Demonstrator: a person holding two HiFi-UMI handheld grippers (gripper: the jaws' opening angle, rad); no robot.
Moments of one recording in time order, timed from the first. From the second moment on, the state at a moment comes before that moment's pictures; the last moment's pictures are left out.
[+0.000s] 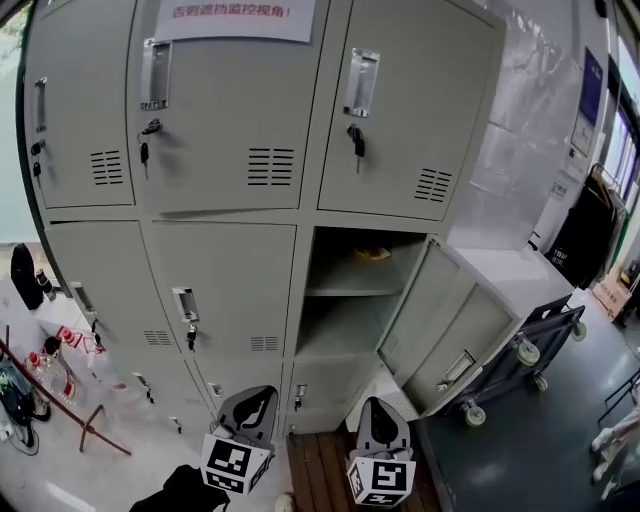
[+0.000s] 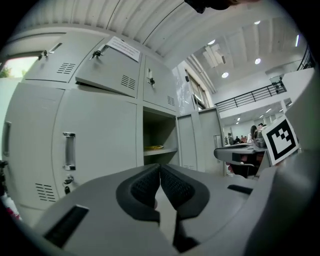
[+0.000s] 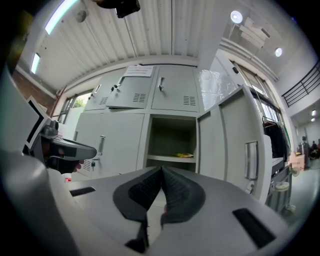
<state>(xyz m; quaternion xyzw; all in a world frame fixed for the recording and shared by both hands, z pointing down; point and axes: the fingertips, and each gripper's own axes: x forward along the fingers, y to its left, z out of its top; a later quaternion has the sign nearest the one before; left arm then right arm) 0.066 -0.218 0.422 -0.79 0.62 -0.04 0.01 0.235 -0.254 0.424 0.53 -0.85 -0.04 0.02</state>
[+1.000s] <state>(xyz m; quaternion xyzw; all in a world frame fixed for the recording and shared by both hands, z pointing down) -0.042 -0.076 0.425 -0.69 0.72 -0.04 0.00 0.093 -0.138 0.444 0.37 -0.93 -0.04 0.01</state>
